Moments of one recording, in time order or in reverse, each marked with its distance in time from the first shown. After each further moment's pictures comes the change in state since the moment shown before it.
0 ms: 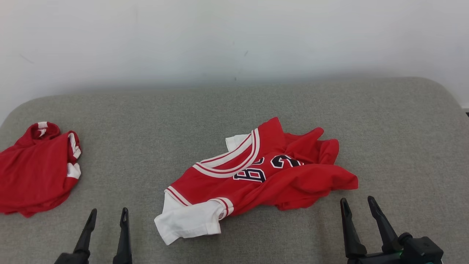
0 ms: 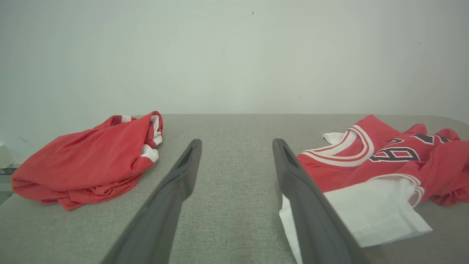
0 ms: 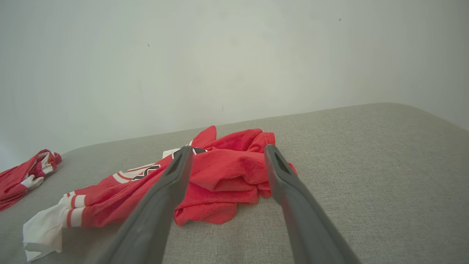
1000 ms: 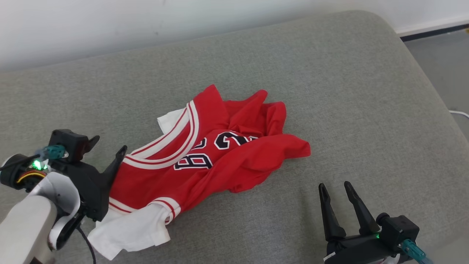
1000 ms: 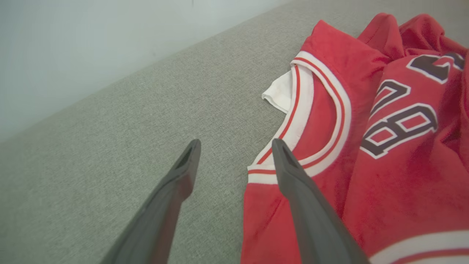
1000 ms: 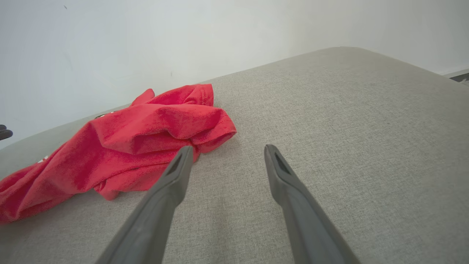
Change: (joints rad) left arm -0.617 0.539 -0.598 0.175 -0.482 -0.001 0.462; right arm -0.137 0.016 0.077 0.127 0.064 0.000 0.000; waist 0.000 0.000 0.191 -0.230
